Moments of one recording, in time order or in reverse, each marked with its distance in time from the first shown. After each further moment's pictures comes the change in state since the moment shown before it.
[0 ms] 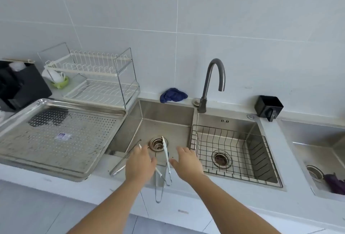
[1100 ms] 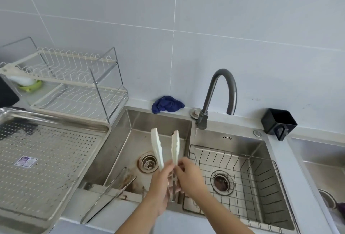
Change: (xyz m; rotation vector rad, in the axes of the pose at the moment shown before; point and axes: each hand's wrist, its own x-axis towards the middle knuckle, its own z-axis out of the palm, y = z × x) left_hand 0.068 0.102 0.035 -1.538 -0.572 -0.487; right_hand 0.092 0.029 -0.035 0.573 -0.013 0.166
